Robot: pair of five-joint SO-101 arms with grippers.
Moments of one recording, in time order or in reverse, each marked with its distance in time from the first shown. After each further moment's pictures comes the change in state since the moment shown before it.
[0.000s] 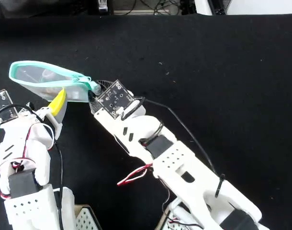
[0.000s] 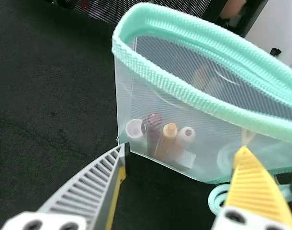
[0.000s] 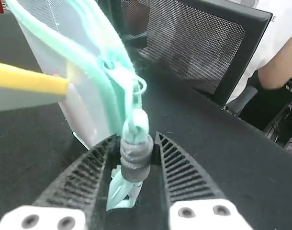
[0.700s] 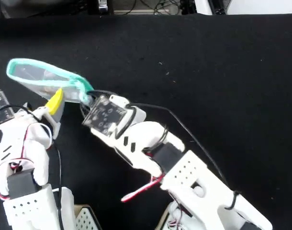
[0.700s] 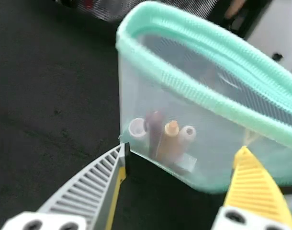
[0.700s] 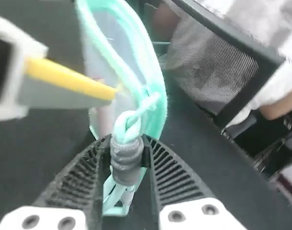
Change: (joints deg) left arm -2.1 0.0 -1.1 0.1 2.1; right arm -6.2 -12.3 -9.0 23.6 12.2
